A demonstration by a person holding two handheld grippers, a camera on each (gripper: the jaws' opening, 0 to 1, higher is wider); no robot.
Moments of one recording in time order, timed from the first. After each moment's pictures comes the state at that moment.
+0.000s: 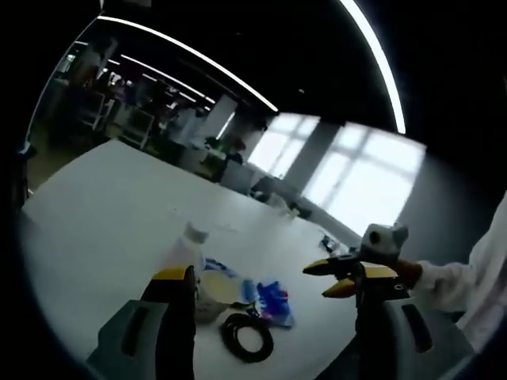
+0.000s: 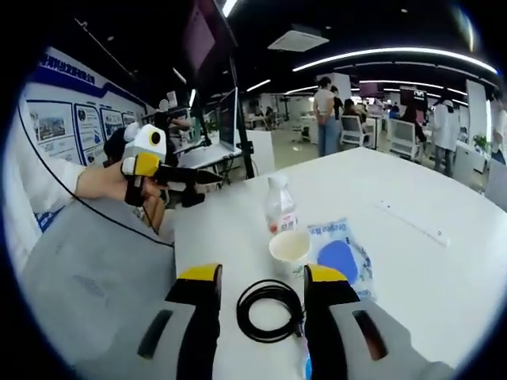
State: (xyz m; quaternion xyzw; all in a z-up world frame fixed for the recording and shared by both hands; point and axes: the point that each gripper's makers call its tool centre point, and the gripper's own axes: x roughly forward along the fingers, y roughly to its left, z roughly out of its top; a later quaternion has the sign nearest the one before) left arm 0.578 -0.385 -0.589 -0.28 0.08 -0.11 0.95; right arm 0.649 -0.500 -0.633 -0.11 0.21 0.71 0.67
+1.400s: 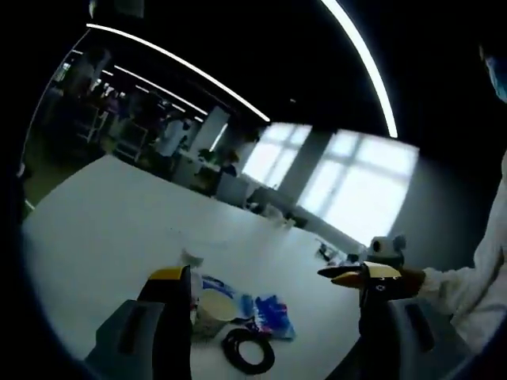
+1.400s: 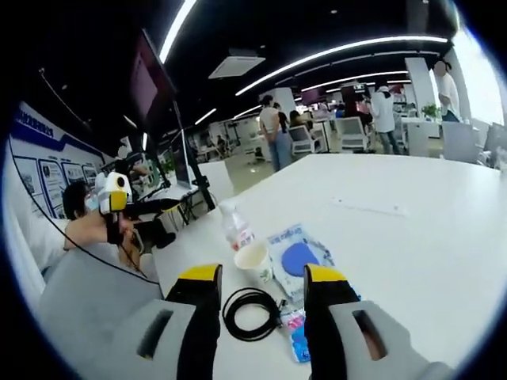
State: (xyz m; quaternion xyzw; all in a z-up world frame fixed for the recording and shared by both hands) left arm 0.580 -0.375 -0.562 -0.25 0.05 -0.10 0.96; right arm 0.705 -0.552 -0.610 0.00 0.23 0.62 0.75
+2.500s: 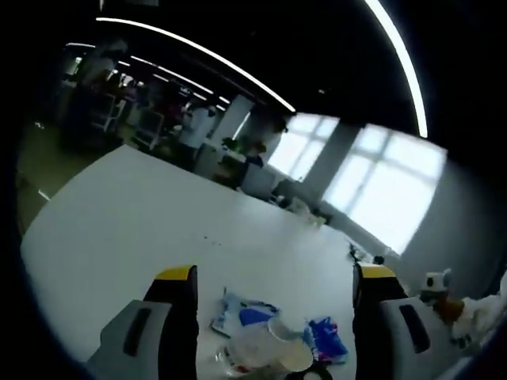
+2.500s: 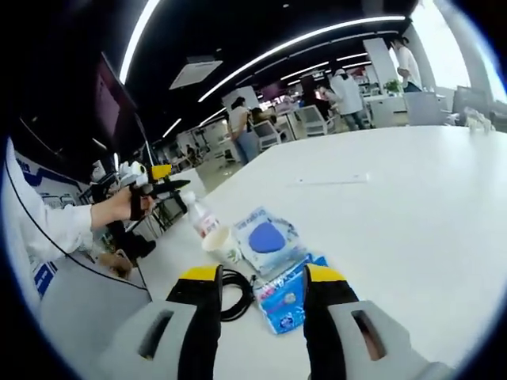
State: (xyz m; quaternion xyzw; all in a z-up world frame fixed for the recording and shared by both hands) left arm 0.696 -0.255 -0.611 -0.27 0.10 -0.05 0.96; right arm 0.734 -0.598 -0.656 0.05 0.29 0.54 0.79
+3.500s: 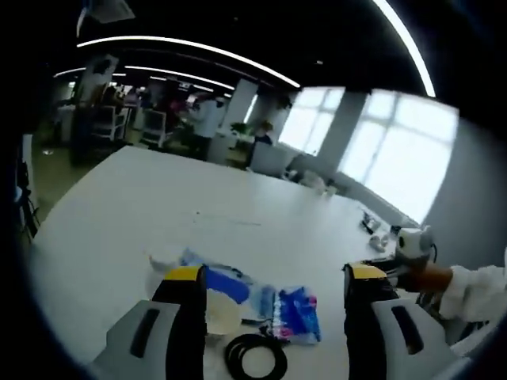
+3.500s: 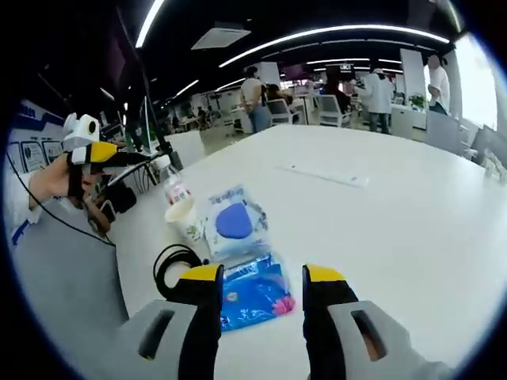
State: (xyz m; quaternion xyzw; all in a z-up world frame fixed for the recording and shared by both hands) left arm 0.668 -0.438 -0.602 -0.22 0.17 0.00 0.96; right arm 0.789 -0.592 -0.687 -0.08 0.28 0.58 0.76
